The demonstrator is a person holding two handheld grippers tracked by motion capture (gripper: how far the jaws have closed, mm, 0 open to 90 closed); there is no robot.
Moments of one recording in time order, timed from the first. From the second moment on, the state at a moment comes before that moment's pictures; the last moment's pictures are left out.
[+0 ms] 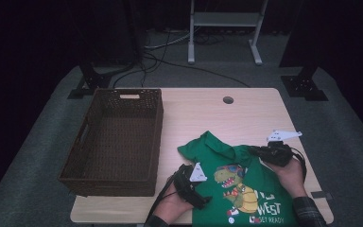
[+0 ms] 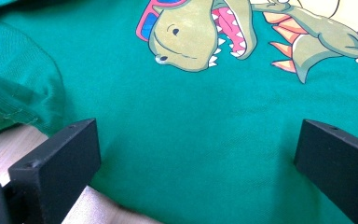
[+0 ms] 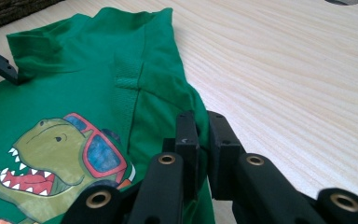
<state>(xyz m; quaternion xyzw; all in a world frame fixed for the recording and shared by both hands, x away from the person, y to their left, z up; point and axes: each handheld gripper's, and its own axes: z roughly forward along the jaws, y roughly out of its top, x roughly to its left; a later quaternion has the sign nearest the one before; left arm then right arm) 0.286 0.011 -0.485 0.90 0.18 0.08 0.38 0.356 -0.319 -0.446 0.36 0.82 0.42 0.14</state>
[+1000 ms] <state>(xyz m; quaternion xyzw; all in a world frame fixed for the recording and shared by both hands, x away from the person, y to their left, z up) 0.286 0.011 -0.485 0.90 0.18 0.08 0.38 0.373 -0.328 -0.442 0.38 0.82 0.41 0.14</state>
